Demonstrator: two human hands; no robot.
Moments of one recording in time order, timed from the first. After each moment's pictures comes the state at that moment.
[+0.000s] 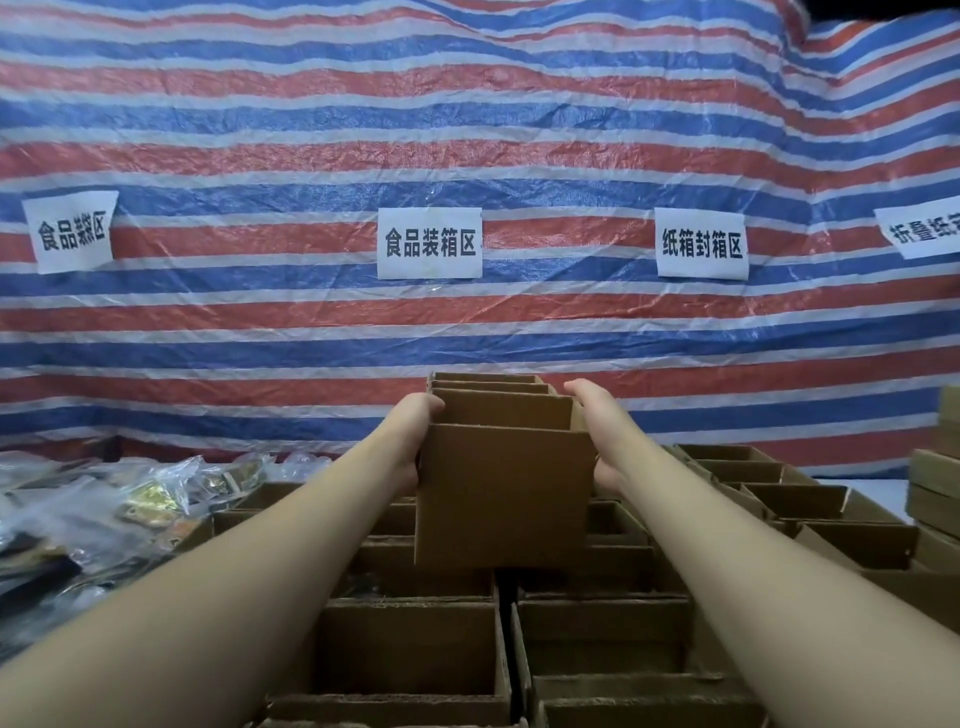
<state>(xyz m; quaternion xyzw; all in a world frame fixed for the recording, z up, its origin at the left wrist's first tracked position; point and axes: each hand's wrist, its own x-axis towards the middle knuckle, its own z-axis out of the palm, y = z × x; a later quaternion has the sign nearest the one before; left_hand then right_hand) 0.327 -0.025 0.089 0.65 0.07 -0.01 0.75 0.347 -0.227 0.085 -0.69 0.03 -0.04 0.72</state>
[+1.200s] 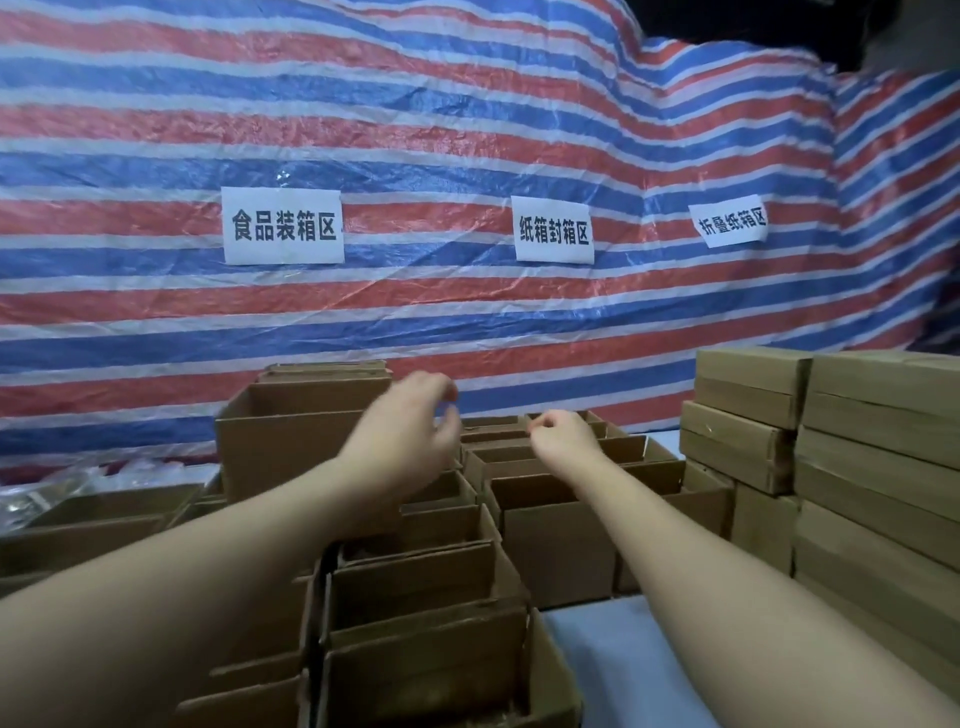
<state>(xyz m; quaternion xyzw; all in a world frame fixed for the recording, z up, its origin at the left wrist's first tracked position) 0.280 -0.178 0.078 0.86 -0.31 0.31 0.26 0.278 -0.379 0.054 -0.87 0.10 -0.20 0.45</state>
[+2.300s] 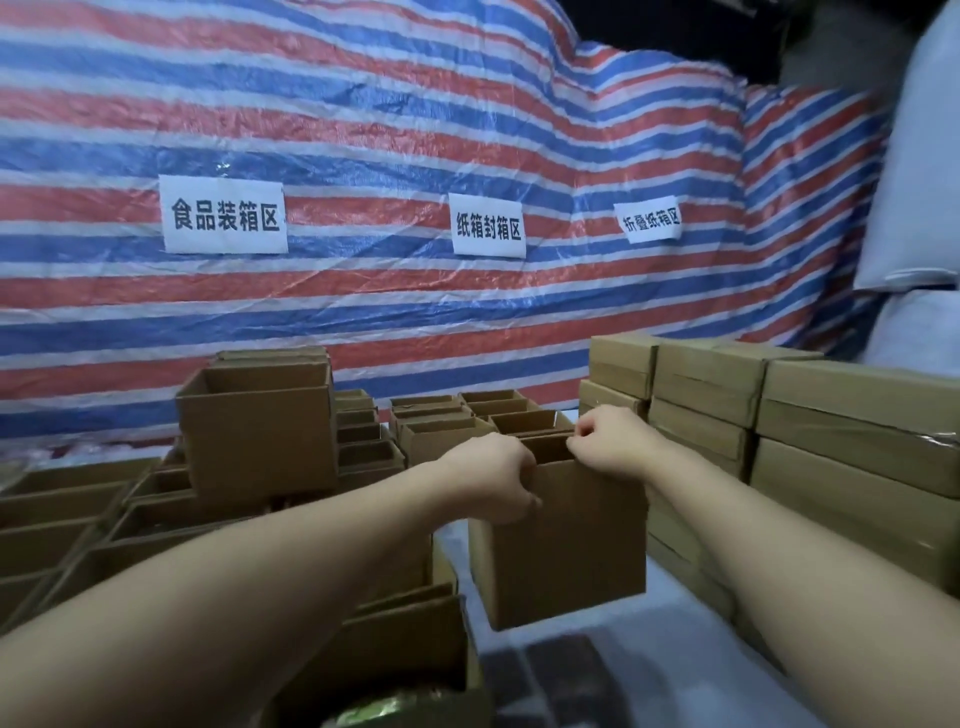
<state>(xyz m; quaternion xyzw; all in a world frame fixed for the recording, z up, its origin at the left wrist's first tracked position) 0.105 -0.295 0.081 0.91 -0.38 0.03 0.14 0.081 -0.476 0.086 -0.96 0.11 -0.15 0.18</state>
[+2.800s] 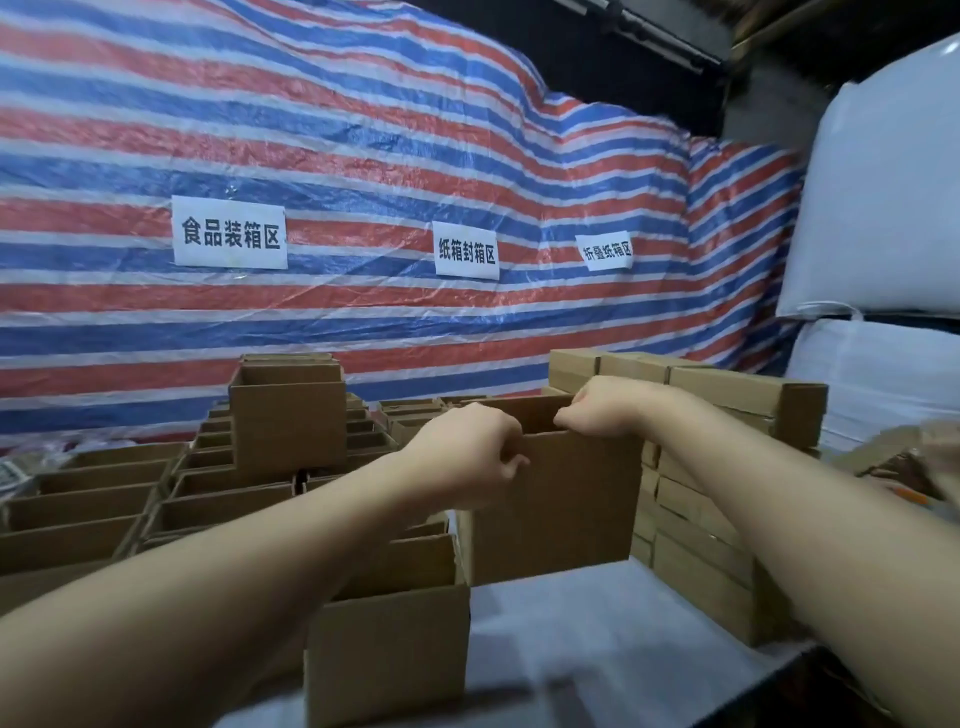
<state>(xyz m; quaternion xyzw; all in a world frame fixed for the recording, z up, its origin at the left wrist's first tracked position) -0.058 -0.204 0.121 0.86 -0.44 0.16 0.19 -0.076 -0.396 0.159 -0.97 0.18 -0.10 0.13</state>
